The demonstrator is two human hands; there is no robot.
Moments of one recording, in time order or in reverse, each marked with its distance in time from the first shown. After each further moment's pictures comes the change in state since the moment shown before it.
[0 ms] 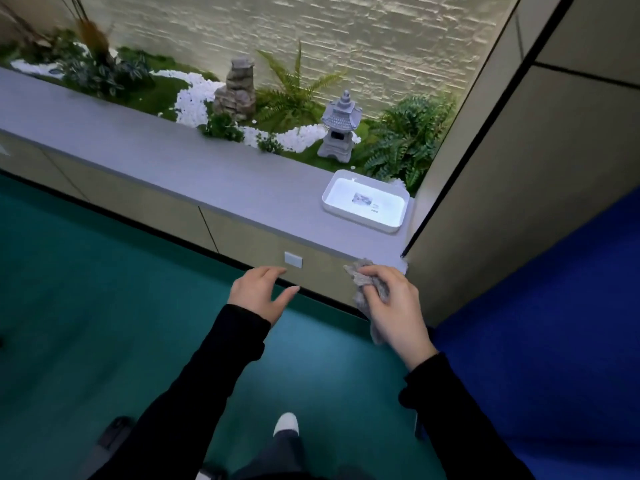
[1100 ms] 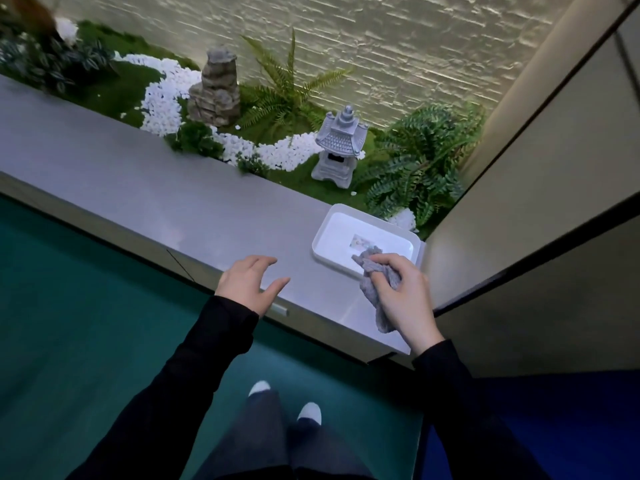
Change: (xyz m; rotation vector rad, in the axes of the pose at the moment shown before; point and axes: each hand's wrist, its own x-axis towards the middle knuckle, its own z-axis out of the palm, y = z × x) left_hand 0.309 0.013 0.004 -0.050 -0.049 -0.062; right_hand 0.319 0.069 0.018 0.191 -0.036 0.169
